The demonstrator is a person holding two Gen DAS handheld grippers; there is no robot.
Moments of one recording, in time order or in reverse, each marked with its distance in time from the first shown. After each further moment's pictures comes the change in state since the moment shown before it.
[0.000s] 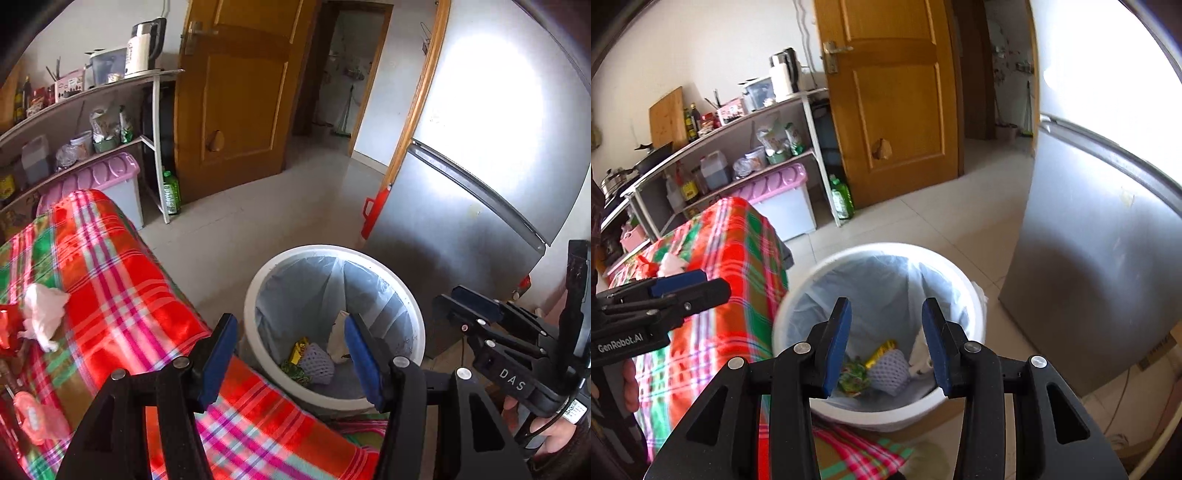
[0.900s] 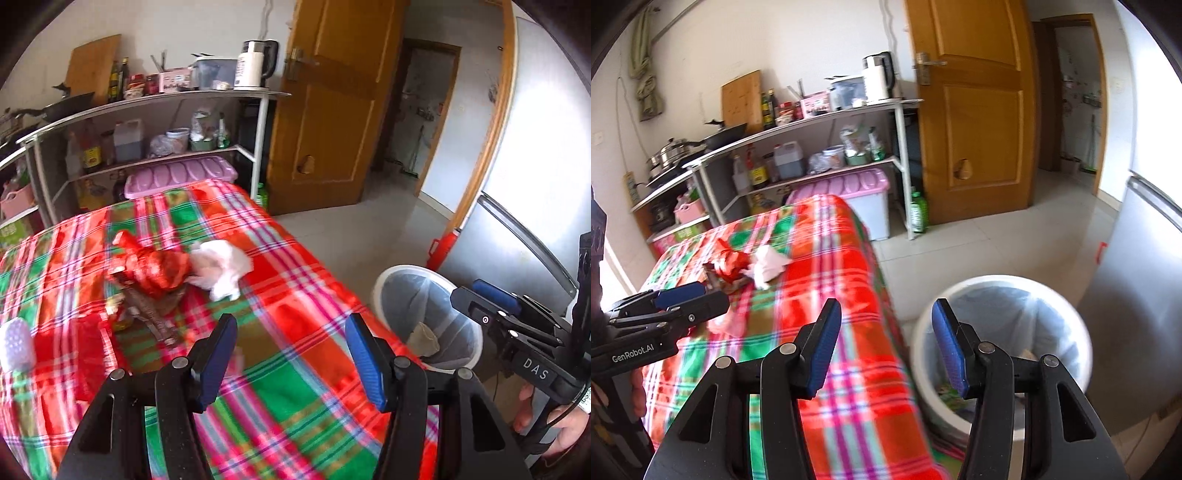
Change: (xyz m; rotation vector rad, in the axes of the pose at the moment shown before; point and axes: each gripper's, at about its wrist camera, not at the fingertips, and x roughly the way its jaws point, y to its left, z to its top) left arm -0.110 0.117 -0.052 -0.186 -0.115 0.222; right arm 0.001 0.137 0.005 -0.162 -0.020 0.222
